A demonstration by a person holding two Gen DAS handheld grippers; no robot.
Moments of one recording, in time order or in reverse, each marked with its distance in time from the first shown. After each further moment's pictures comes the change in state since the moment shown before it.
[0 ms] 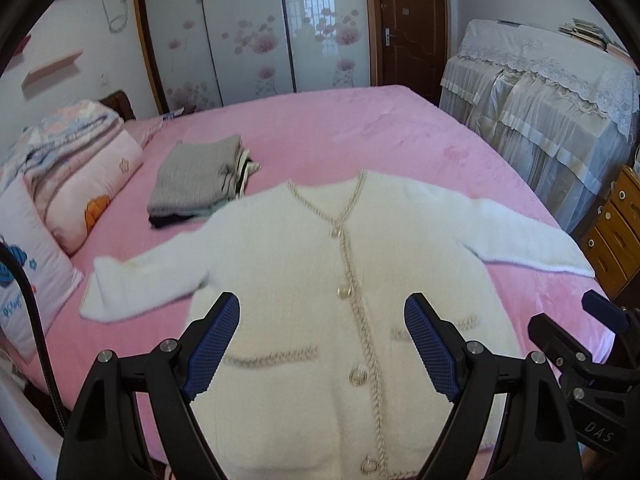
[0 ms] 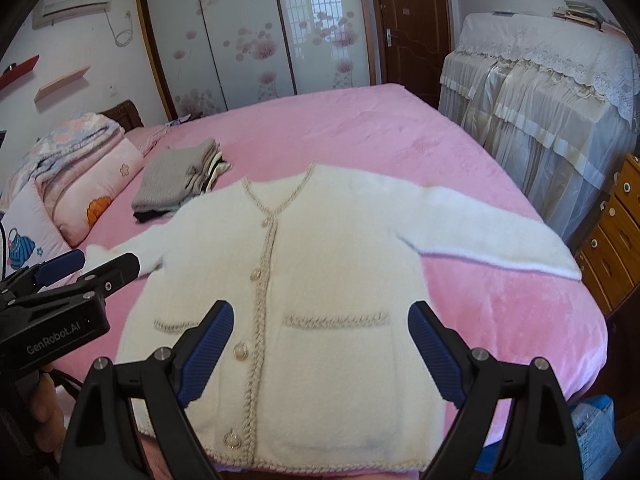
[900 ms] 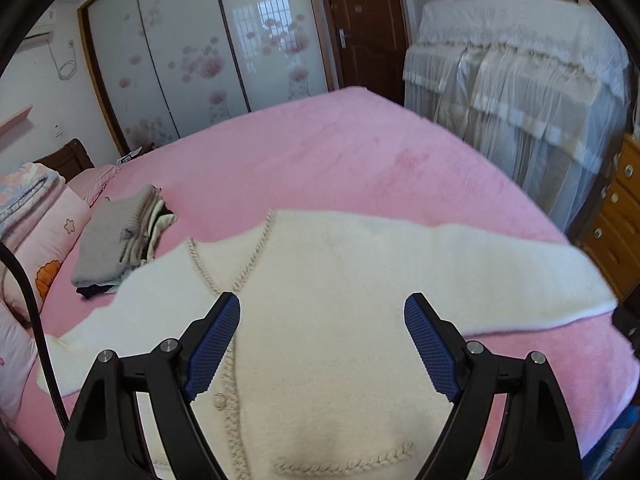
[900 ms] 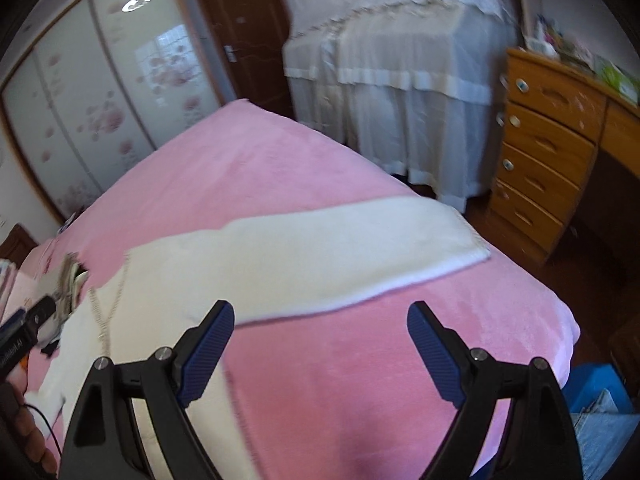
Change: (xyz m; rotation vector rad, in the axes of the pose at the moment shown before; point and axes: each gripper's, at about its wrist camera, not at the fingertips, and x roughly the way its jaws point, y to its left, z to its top) left arm 0.166 -0.194 0.072 0.136 -0.014 -0.028; right arm 0.095 -0.275 0.003 0.482 0.007 -0.284
